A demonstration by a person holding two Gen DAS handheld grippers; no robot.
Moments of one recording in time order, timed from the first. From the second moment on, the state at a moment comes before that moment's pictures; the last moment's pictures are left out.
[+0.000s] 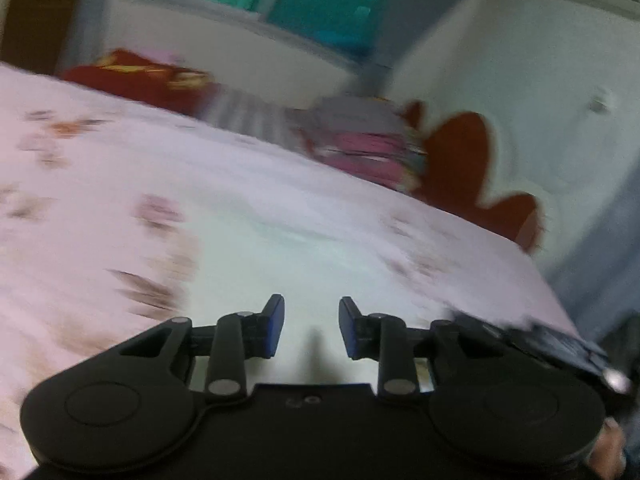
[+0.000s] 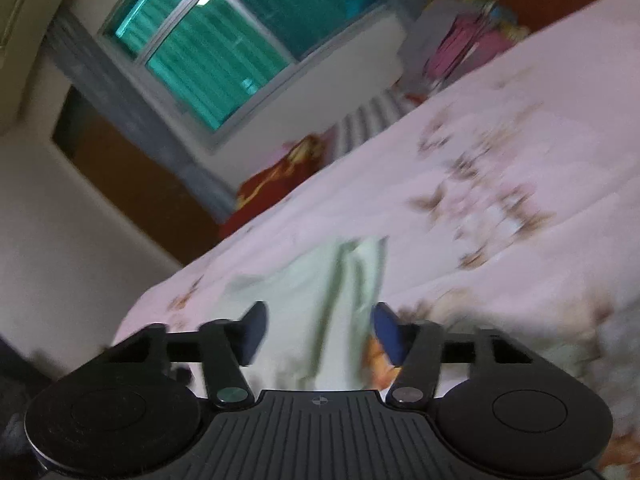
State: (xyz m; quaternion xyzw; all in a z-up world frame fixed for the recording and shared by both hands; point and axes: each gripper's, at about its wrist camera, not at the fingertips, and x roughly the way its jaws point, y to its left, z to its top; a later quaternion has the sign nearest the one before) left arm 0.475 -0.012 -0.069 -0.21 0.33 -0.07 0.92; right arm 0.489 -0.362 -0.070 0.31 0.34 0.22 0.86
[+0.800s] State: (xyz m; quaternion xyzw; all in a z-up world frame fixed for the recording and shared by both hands) left arm 0.505 0.019 -0.109 -0.19 0.39 -0.10 0.90; right arm 0.520 -0.271 -0.095 0.21 0.43 0.21 0.85
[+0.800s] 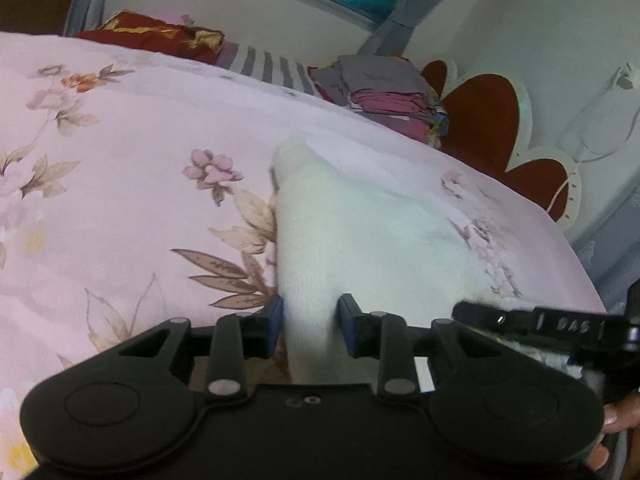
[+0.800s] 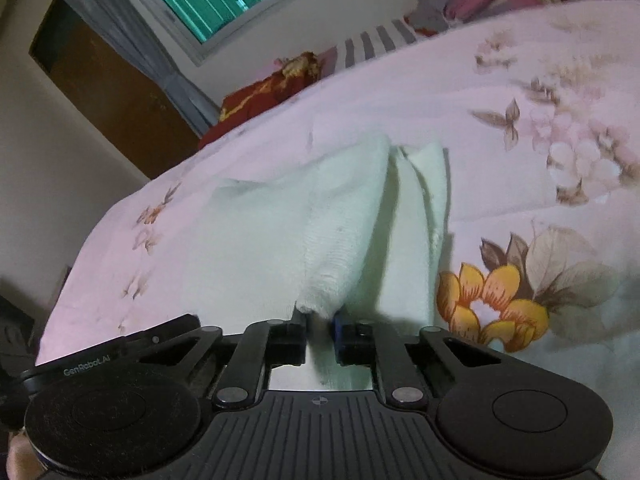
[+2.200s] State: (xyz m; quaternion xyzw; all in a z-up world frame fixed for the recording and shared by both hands) left arm 0.628 -0.028 -0.120 -0.10 0.39 -0.21 0.89; right arm 0.599 -0.262 -0.103 0.00 0.41 0.15 0.90
